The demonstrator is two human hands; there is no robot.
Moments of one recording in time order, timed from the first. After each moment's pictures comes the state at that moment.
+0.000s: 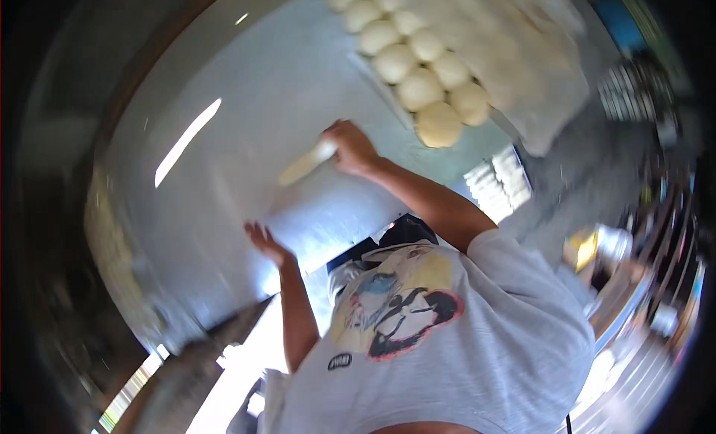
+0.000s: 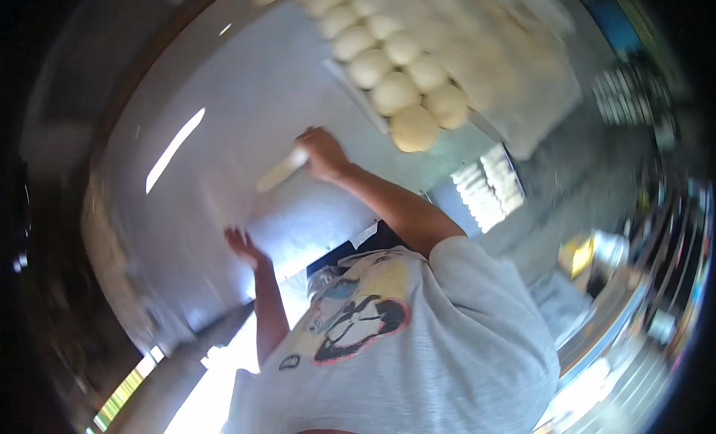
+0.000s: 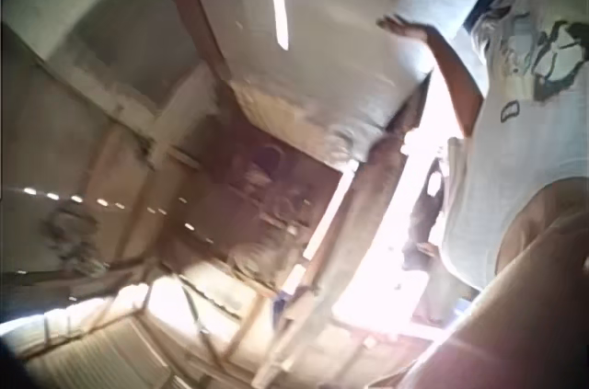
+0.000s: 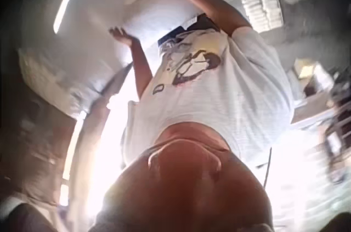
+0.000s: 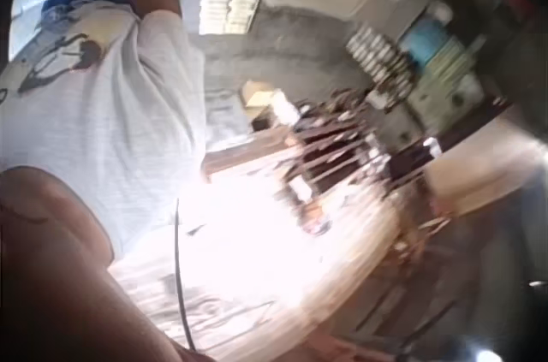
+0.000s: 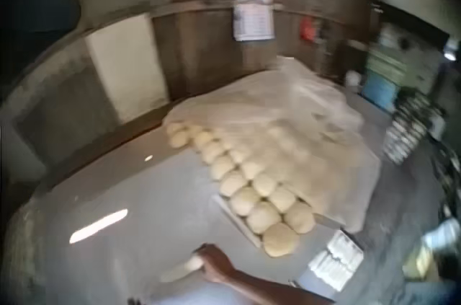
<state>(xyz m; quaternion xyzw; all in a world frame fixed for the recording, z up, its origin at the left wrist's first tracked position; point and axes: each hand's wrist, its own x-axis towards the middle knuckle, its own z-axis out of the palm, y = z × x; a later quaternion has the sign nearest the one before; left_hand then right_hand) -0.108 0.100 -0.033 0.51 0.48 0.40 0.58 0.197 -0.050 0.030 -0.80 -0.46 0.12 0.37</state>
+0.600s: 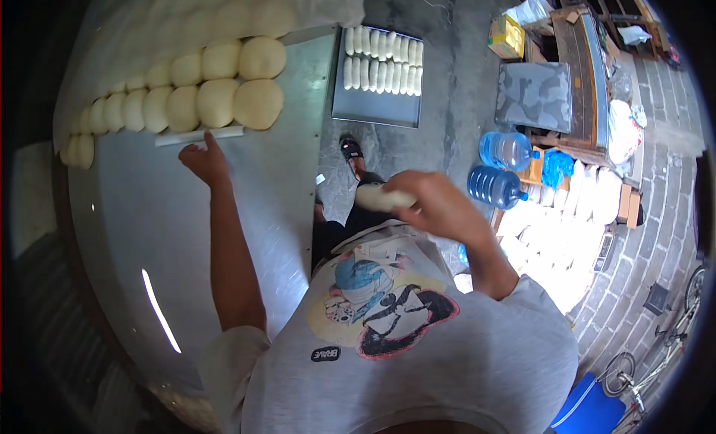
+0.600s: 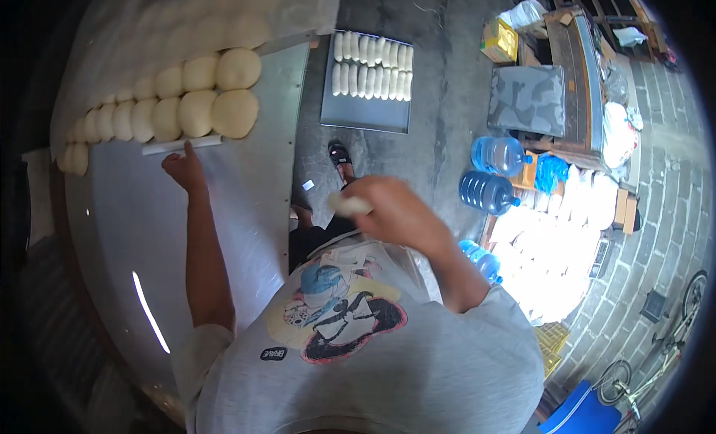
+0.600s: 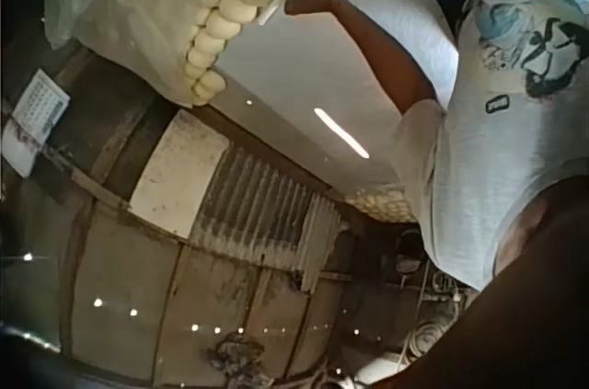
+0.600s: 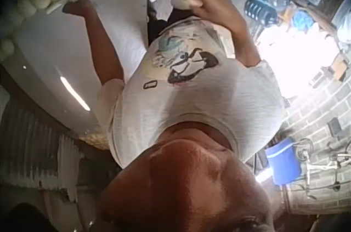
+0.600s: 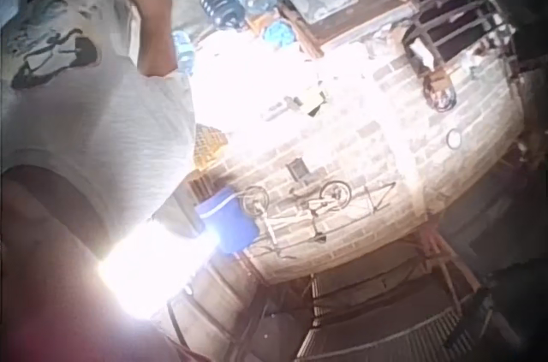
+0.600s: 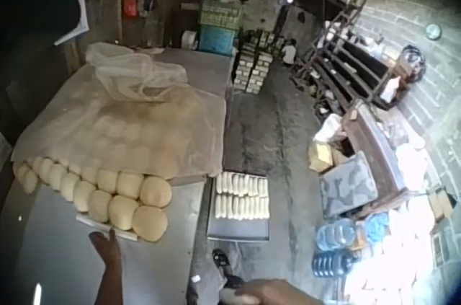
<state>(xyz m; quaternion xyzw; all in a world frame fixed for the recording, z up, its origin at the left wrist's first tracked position) 0.267 -0.016 -0.049 0.92 0.08 0.17 0.34 -0.002 -0.346 0.251 -0.90 0.05 0.17 0.40</state>
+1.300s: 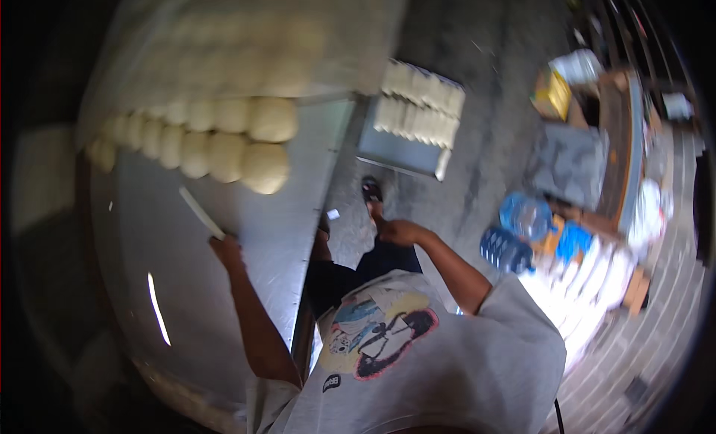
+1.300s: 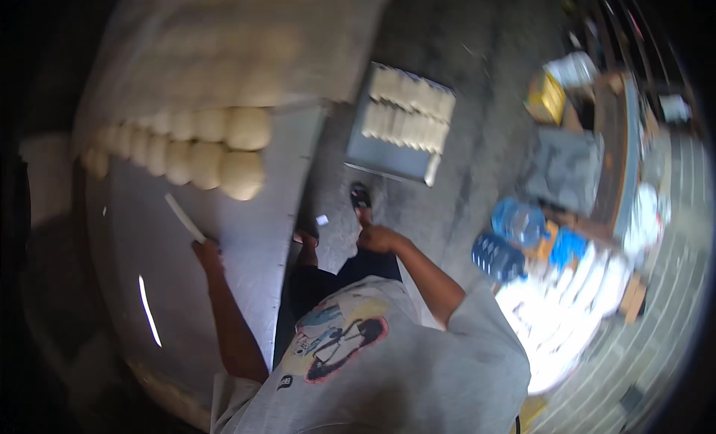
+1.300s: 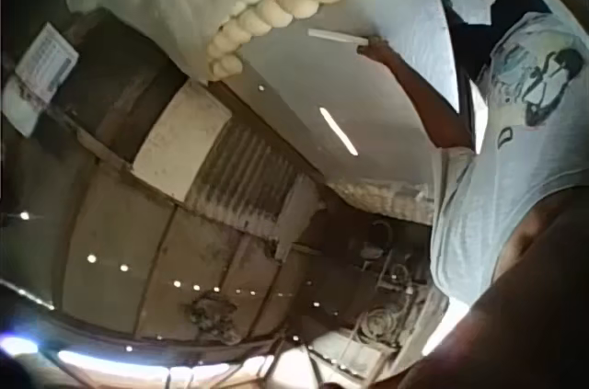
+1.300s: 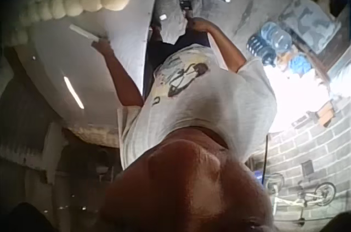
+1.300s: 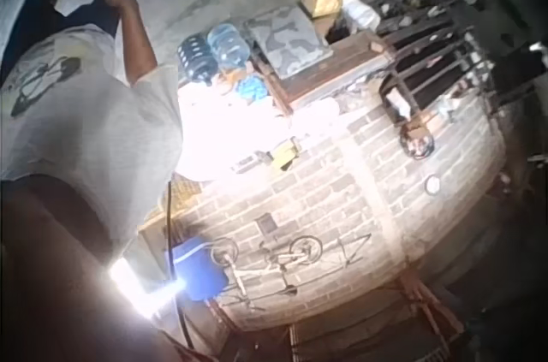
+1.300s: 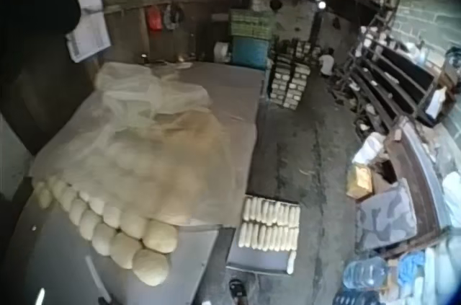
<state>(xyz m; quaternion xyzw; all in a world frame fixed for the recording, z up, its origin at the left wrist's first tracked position) 0.168 0.004 -0.042 0.79 0.39 -0.04 0.46 0.016 -0.480 -0.106 -0.77 -0.07 0.49 0.40</state>
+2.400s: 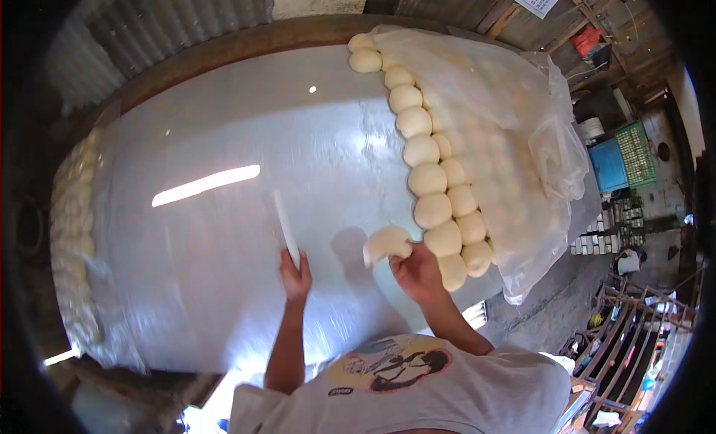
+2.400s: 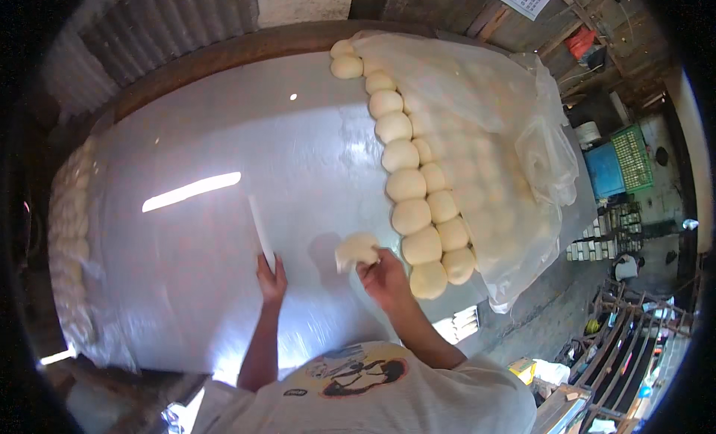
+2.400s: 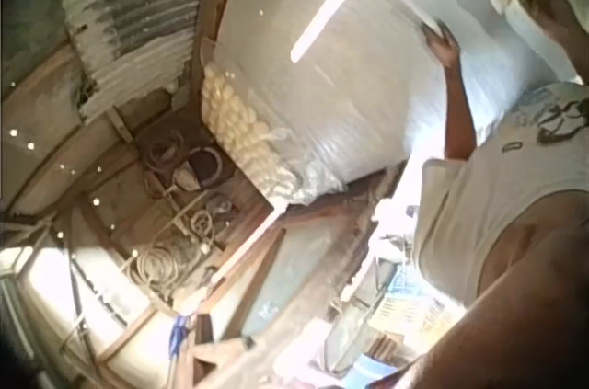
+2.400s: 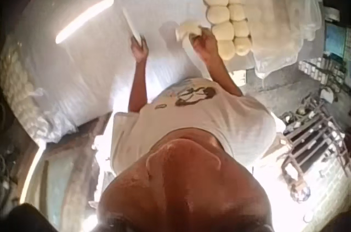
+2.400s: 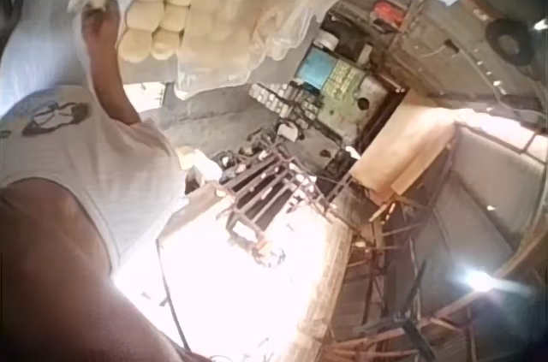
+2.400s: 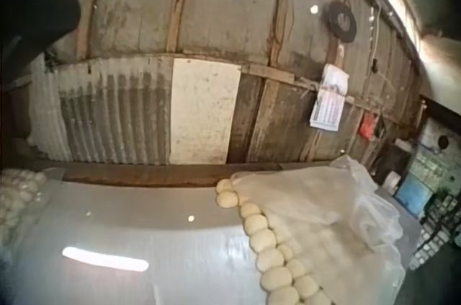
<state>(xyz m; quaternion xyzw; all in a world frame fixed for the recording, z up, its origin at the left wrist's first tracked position) 0.046 0.146 -0.024 0.75 0.38 0.28 0.46 0.234 -0.051 0.137 -0.26 0.25 0.44 0.82</state>
